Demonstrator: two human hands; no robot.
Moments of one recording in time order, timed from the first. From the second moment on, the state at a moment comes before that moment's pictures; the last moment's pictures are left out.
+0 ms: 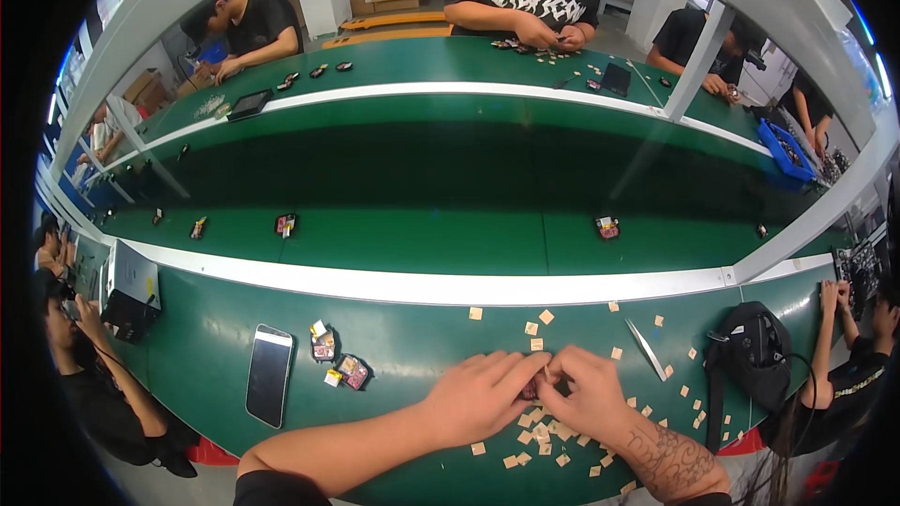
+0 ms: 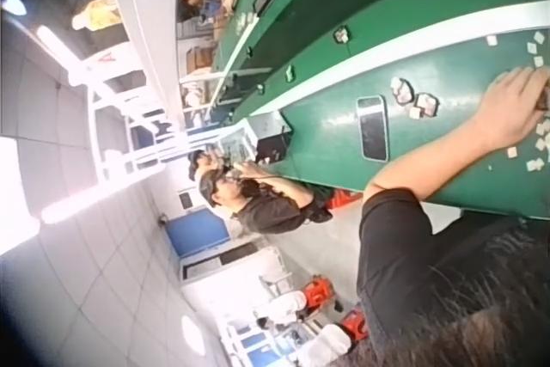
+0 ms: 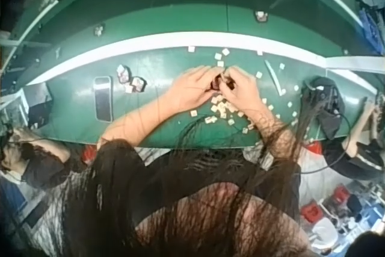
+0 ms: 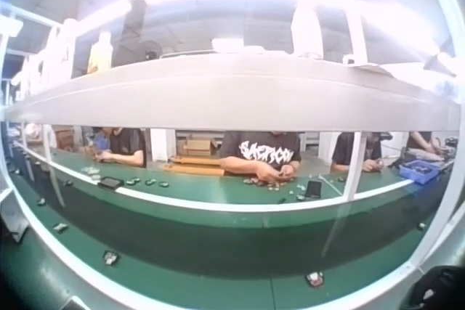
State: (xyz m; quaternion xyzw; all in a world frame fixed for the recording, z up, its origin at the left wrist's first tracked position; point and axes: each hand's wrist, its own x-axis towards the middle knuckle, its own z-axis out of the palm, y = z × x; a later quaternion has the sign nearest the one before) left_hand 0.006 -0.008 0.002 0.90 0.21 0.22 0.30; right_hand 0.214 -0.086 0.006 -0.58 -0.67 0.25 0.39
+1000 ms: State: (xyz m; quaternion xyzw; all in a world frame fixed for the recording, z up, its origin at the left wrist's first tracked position) left_hand 0.001 0.006 0.003 0.93 0.16 0.20 0.25; right_hand 0.258 -0.077 0.031 -0.56 -0.66 0.43 0.27
